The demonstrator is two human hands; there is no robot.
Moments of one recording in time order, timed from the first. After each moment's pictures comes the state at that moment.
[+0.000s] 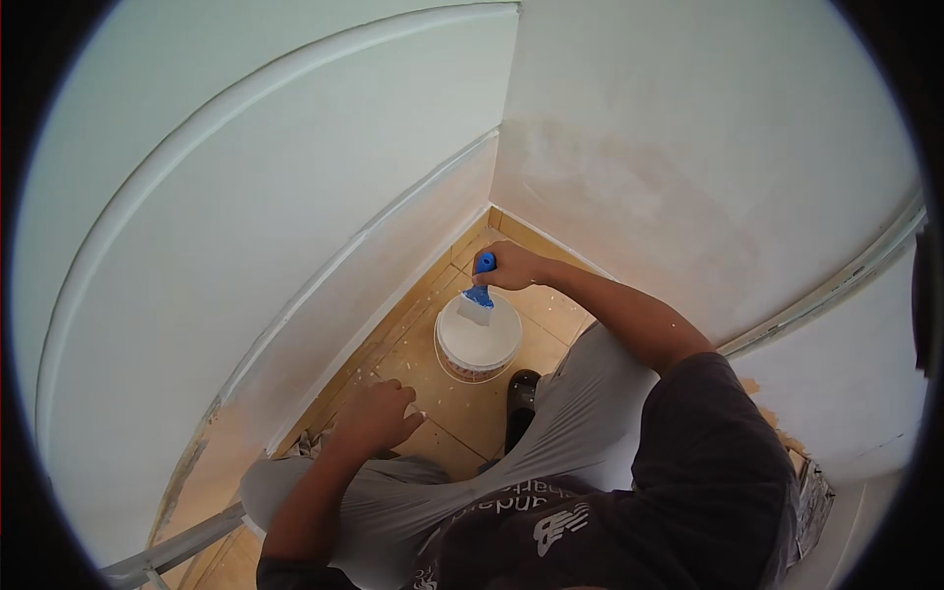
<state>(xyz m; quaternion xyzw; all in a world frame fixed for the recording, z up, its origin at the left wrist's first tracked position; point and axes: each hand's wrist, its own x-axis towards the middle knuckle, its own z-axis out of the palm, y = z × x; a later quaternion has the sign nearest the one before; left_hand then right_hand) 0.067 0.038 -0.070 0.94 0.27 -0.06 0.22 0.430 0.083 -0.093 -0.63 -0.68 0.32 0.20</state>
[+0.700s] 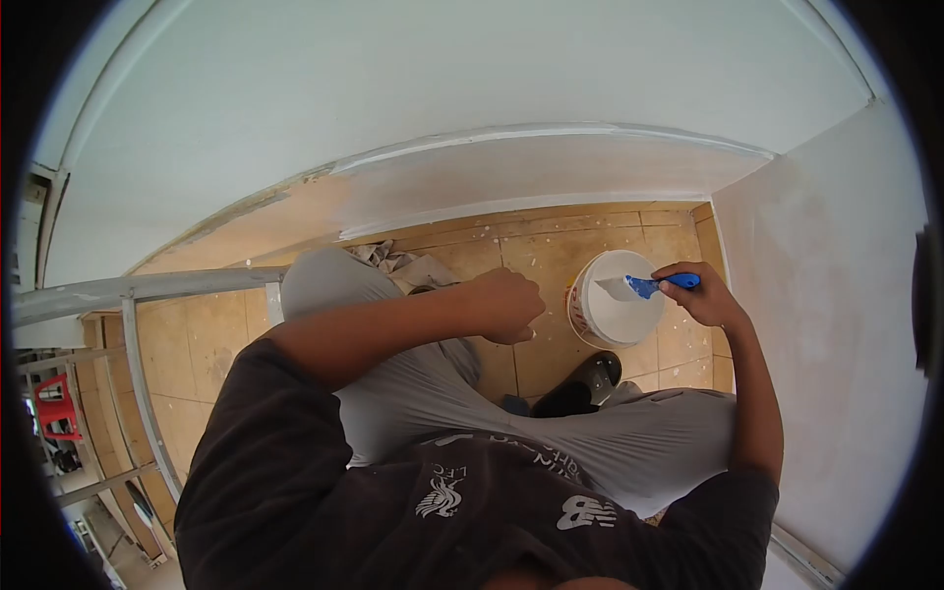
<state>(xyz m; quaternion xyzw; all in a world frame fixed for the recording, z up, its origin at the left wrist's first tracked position) 0.073 0.059 -0.107 0.91 0.30 -0.16 0.26 0.419 0.093 -0.080 -0.53 -0.71 0.45 0.10</state>
